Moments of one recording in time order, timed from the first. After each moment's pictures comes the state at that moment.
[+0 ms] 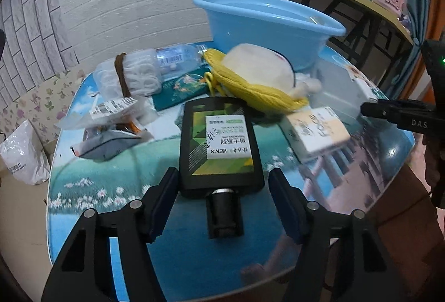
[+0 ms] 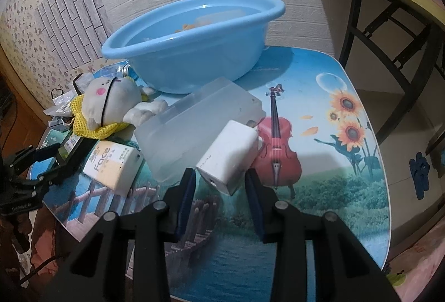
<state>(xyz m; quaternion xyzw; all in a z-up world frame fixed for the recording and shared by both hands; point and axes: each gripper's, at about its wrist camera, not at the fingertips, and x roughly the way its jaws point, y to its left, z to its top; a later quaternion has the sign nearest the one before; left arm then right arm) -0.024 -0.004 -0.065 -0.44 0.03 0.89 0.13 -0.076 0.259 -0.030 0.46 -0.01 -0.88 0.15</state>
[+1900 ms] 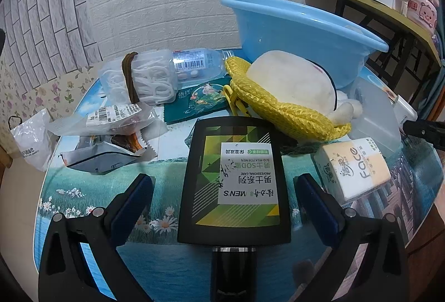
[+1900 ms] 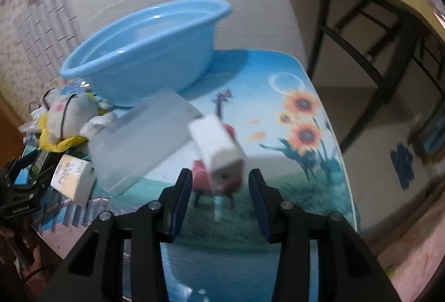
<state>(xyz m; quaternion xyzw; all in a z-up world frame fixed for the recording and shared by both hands) -0.054 0.006 -0.086 -0.41 0.01 0.91 0.05 -0.092 0.288 -0.031 0.44 0.00 -0.89 0.09</state>
